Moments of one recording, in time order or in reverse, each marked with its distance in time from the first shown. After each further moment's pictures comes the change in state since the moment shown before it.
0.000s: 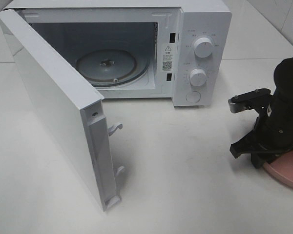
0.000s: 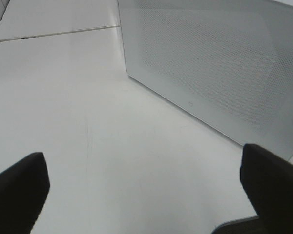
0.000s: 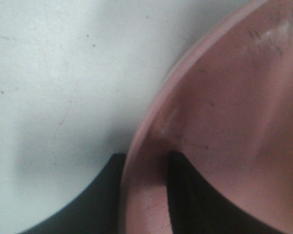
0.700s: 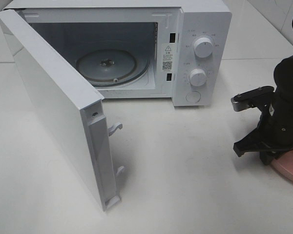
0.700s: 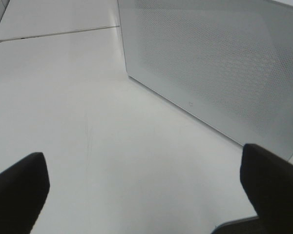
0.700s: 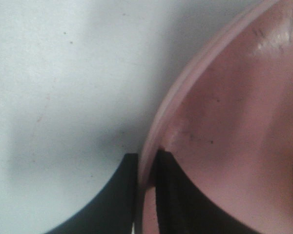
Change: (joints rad) left arm 0.000 0.000 0.000 0.000 0.000 0.000; right arm 0.001 -0.014 -0.006 -0.084 0.037 0.088
